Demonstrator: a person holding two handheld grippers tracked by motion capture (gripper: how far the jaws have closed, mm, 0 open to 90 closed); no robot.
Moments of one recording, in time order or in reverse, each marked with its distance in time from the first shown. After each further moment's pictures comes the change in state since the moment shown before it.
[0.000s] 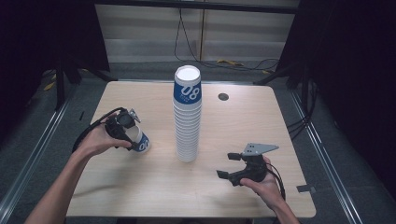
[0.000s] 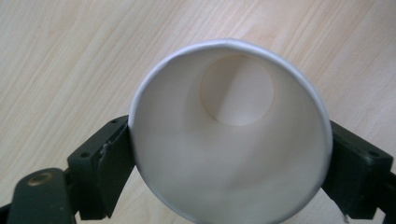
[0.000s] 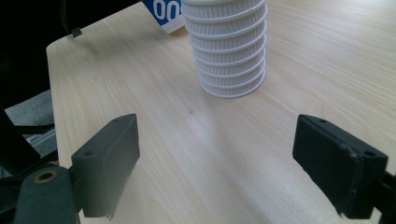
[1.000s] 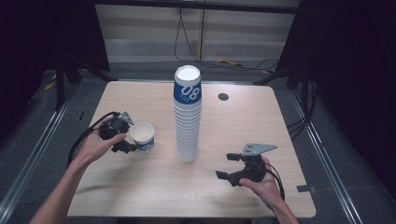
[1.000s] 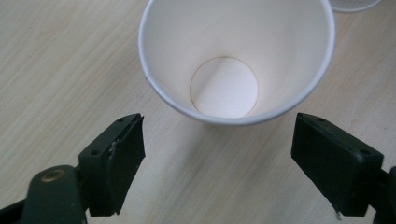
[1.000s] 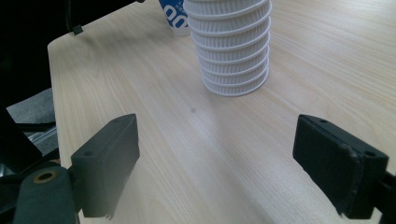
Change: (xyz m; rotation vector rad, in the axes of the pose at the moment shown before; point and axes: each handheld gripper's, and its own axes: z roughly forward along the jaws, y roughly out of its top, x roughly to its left) left arm 0.000 -0.028 0.004 -0.166 -0.044 -0.074; right arm 0.001 0.000 0.003 0.010 0.007 0.002
